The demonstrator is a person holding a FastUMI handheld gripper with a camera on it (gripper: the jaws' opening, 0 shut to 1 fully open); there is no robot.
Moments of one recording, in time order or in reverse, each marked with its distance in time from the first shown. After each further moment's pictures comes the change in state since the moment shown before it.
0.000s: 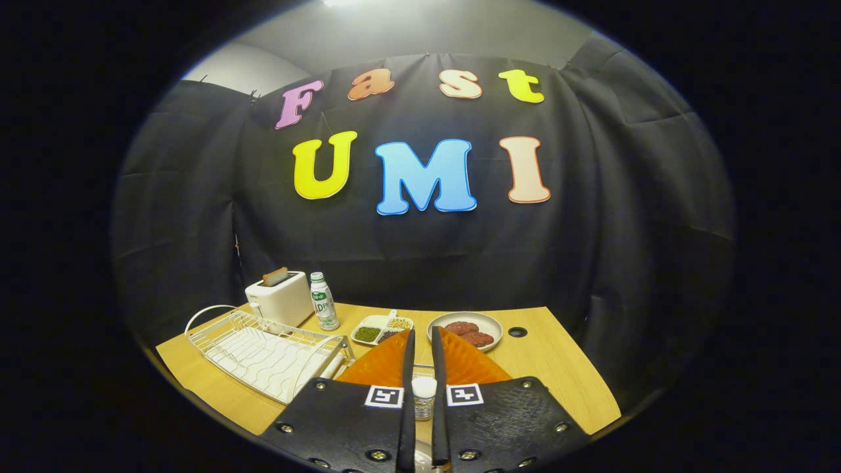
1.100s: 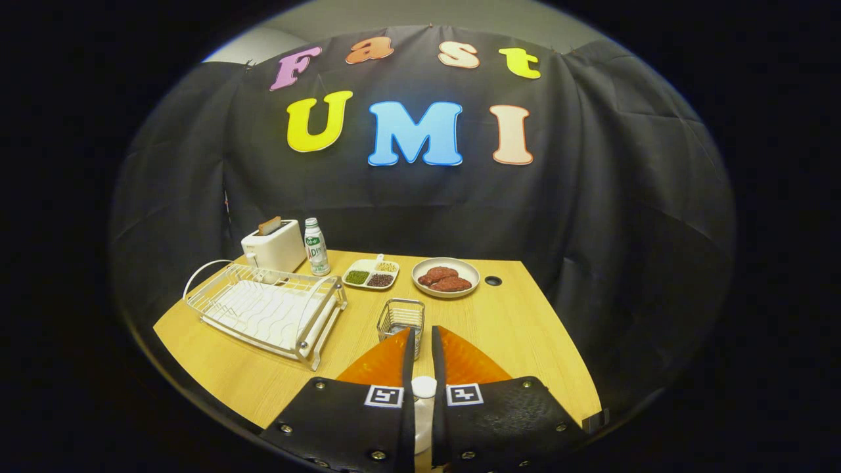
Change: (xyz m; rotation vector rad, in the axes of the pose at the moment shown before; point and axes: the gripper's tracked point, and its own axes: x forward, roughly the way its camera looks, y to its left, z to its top) arm -0.073 0.011 -0.059 -0.039 0.237 -0.072
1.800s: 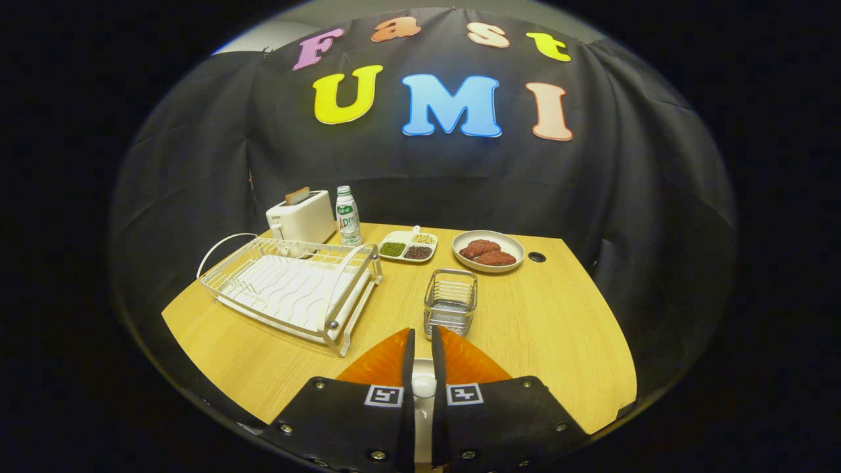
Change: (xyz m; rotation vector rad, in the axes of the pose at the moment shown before) arm 0.043 0.067 -0.046 -0.032 0.088 0.129
